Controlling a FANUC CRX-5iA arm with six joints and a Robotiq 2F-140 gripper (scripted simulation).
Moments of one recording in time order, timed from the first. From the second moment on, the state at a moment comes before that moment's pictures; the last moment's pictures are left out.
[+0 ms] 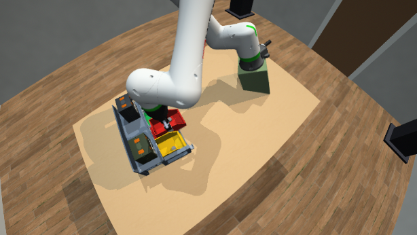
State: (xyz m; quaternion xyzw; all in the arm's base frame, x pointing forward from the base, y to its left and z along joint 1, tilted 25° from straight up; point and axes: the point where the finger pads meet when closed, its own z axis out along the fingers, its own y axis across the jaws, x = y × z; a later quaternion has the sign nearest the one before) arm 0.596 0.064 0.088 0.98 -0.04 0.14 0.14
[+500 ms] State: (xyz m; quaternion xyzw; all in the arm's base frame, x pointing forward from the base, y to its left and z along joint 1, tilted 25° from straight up) arm 0.594 0.065 0.092 0.98 -0.04 0.14 0.14
